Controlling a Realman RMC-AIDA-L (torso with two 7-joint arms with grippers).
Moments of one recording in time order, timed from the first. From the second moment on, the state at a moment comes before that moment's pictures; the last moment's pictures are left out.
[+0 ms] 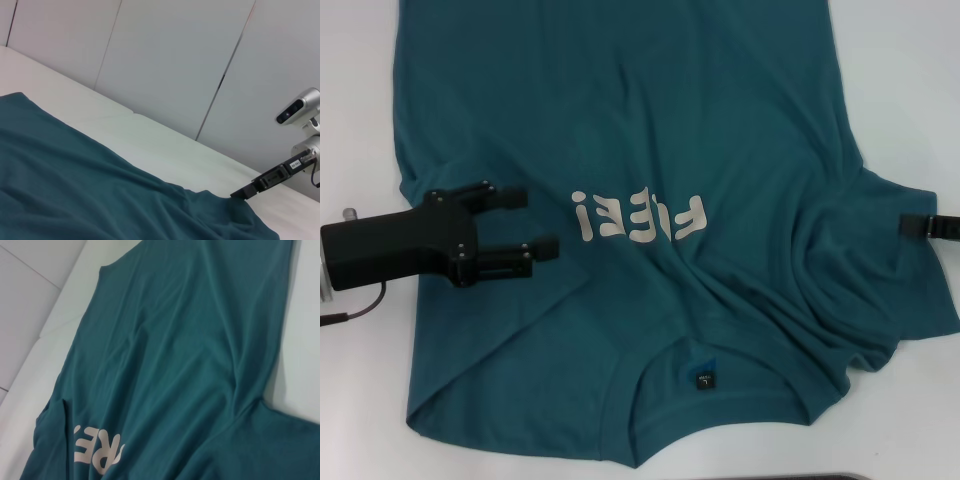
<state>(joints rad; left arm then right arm) -0.42 -2.11 -2.53 -0.65 -1.10 1.69 -1.36 0.34 1.98 -0.44 -0.69 -2.26 -1.58 1.98</state>
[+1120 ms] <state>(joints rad) -0.42 -2.12 -2.52 -0.64 -1.08 1.65 -1.37 0.33 1.98 -0.30 -0.67 -2.20 -1.61 1.83</state>
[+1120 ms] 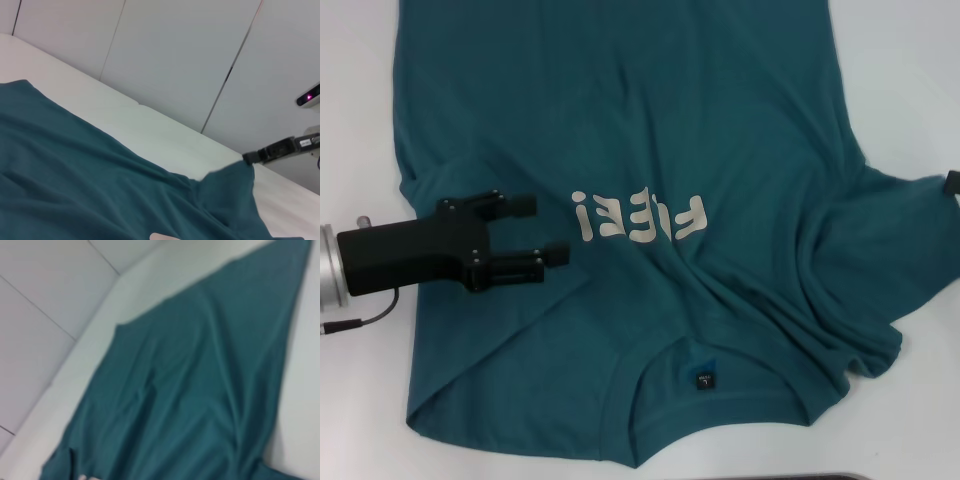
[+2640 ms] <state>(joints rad) -0.42 -2.15 -2.52 -0.64 -1.08 1.65 -1.38 0.37 1.94 -0.27 -0.70 -2.10 -1.82 1.84</state>
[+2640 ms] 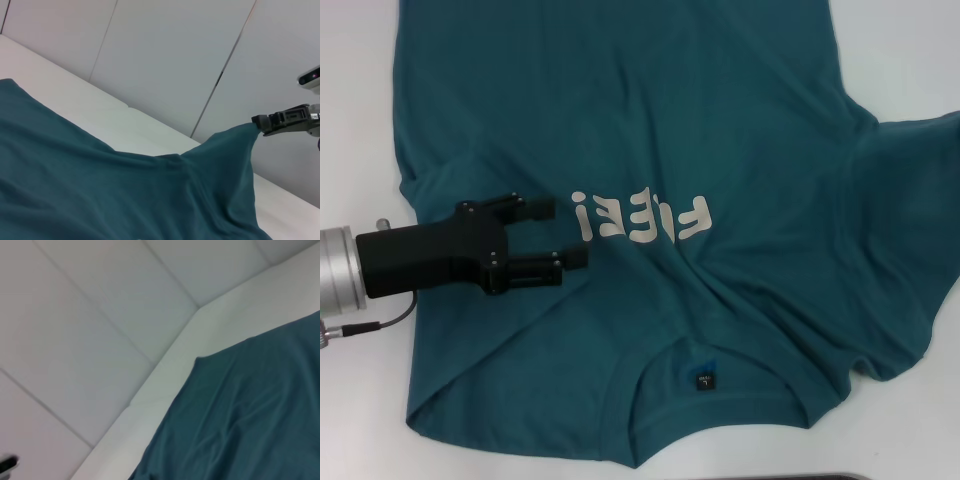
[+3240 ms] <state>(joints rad) -0.42 -2.15 -2.52 -0.64 -1.08 1.65 -1.38 0.46 1.99 -0.40 -0.69 -2.10 -1.80 1.85</state>
